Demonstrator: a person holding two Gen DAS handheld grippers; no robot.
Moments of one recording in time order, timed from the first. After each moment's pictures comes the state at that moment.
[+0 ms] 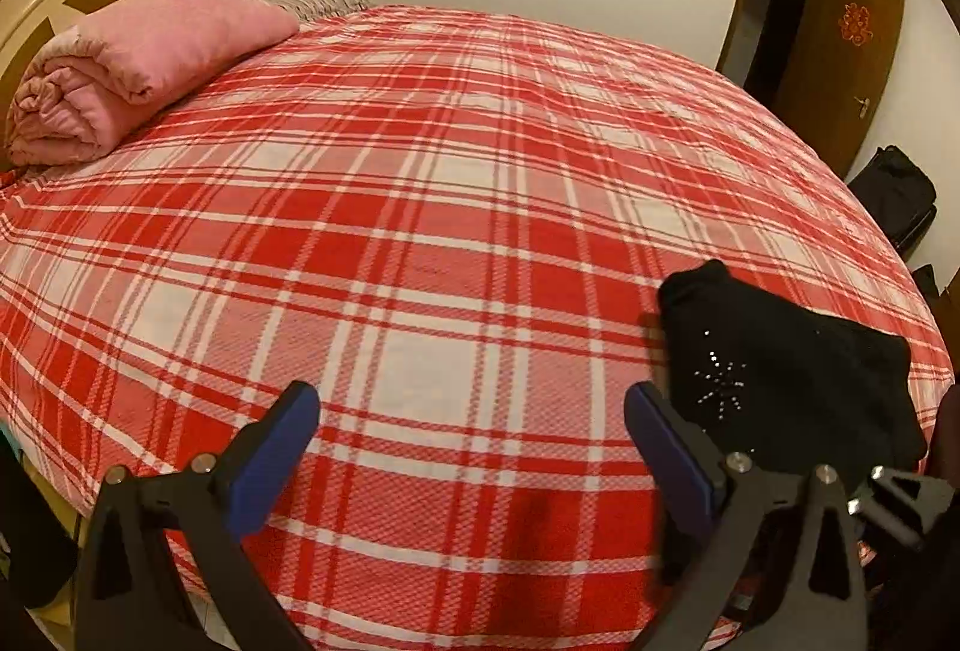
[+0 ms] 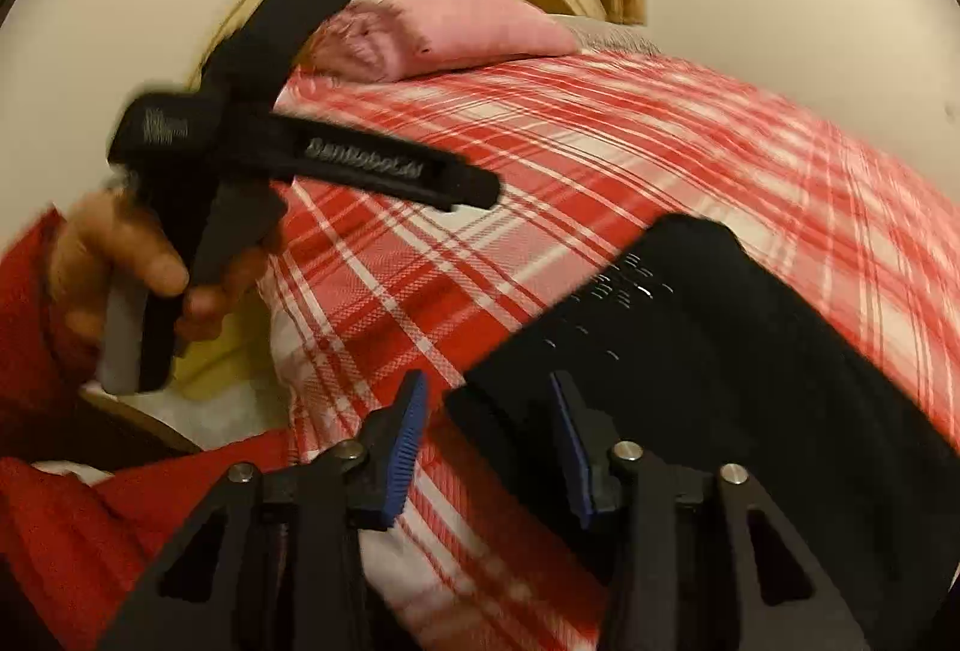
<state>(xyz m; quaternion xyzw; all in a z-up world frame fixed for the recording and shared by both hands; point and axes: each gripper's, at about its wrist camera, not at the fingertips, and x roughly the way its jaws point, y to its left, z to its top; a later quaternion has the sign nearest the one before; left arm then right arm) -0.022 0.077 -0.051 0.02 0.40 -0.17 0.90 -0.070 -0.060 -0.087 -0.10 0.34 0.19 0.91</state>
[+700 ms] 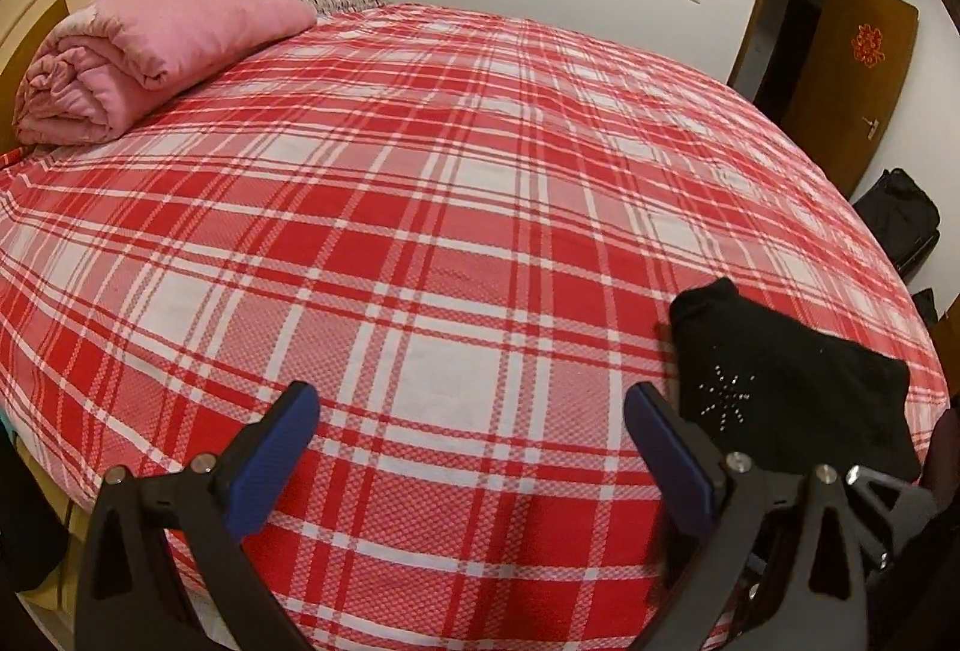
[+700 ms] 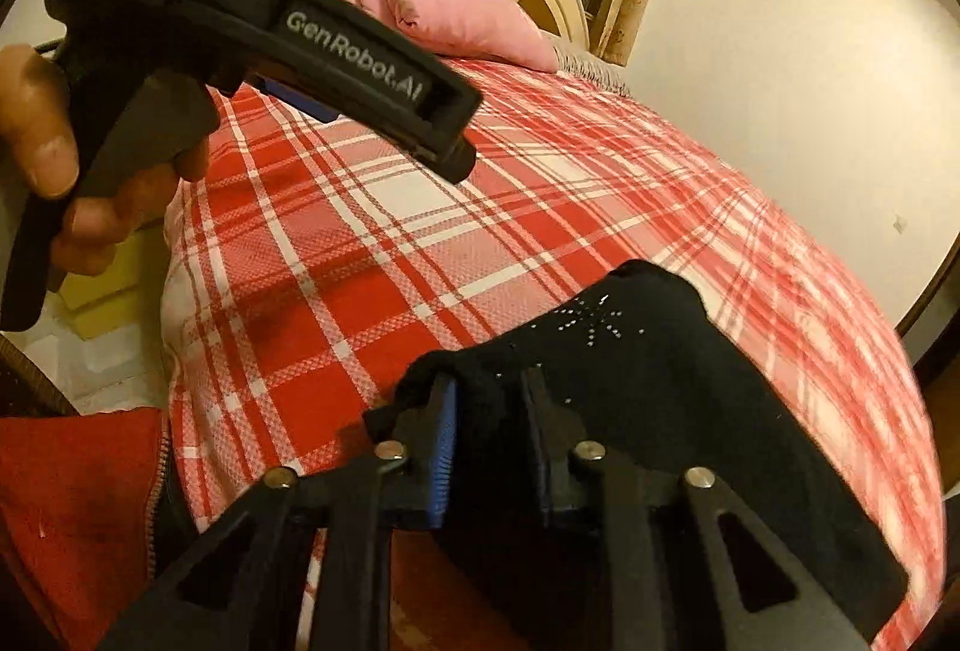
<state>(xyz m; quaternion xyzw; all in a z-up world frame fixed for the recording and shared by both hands) -0.015 0.090 -0.049 -0.01 0.40 -0.16 0.90 -0.056 -0.054 -0.096 -0.17 0.32 0.15 0.92</state>
